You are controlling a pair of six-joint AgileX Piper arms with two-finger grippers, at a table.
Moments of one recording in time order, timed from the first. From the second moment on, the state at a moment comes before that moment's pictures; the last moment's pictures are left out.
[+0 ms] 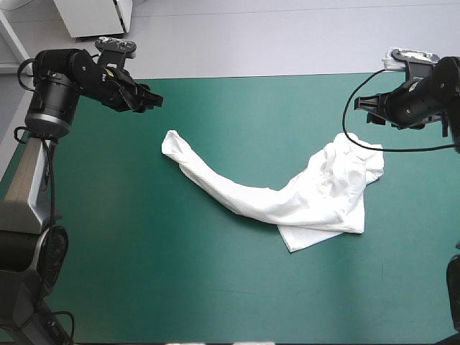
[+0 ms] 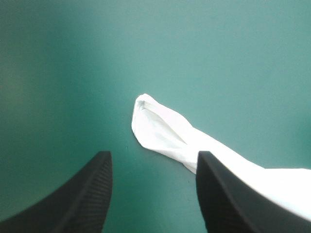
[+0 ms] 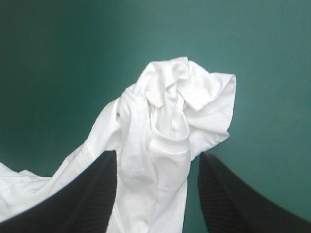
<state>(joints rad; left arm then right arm) -0.14 1.82 -2.07 -0.15 1.26 0.19 -0.03 1.60 -1.79 0.13 1.25 0.04</state>
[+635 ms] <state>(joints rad) -0.14 2.17 -2.07 -0.15 1.22 0.19 -0.03 1.59 -1.70 0.13 1.25 0.05</state>
